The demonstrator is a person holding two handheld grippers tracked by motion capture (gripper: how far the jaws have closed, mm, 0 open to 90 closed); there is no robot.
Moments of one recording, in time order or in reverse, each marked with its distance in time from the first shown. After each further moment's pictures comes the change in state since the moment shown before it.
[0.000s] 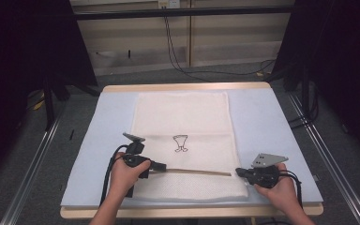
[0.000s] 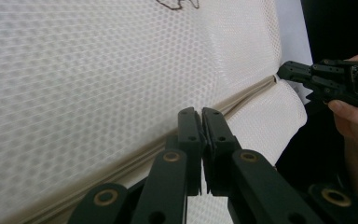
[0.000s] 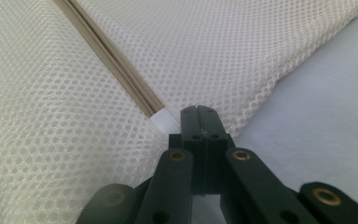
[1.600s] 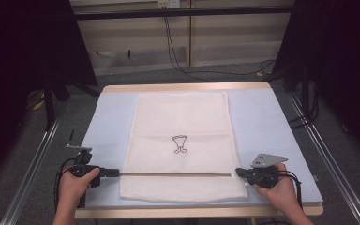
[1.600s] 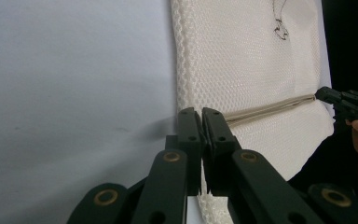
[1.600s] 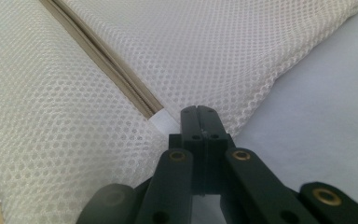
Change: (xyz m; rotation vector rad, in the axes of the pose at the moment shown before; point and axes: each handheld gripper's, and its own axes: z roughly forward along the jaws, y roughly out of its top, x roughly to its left) left arm 0.100 -0.043 -0.100 -0.138 0.050 -0.148; right arm 0.001 0.000 0.000 0.001 -0.014 0.000
